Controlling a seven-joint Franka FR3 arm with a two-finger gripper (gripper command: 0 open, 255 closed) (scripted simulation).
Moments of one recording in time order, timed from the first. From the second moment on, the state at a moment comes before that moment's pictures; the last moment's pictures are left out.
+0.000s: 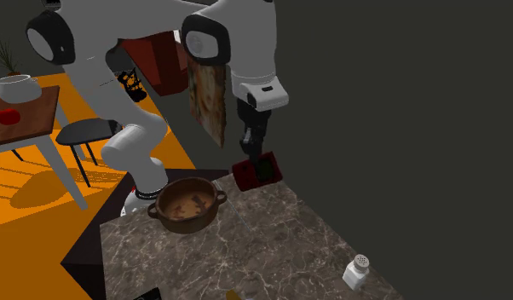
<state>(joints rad) -0.22 -0.39 -0.18 -2.12 -0.01 1.73 -0.10</state>
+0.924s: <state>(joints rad) -0.30 -0.93 -0.18 -2.41 -0.08 1.48 -0.12</state>
